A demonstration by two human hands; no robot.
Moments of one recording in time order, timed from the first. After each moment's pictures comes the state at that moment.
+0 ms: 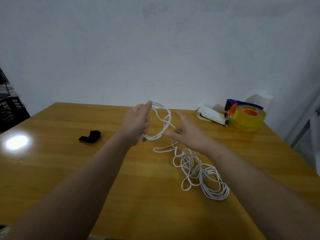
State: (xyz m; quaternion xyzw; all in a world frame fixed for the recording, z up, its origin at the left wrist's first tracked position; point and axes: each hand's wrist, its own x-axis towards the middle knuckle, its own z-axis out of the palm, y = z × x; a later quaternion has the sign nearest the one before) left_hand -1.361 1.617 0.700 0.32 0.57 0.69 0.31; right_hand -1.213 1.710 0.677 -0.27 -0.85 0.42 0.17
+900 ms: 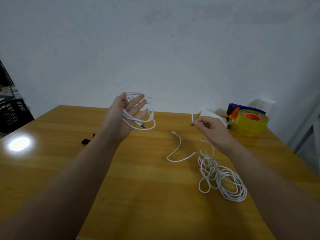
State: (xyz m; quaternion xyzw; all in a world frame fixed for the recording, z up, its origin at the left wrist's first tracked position) left_hand -1.388 1.596 0.726 0.22 0.38 0.80 0.40; right_hand -1.180 1.754 0.679 -0.28 -0.81 0.38 0.34
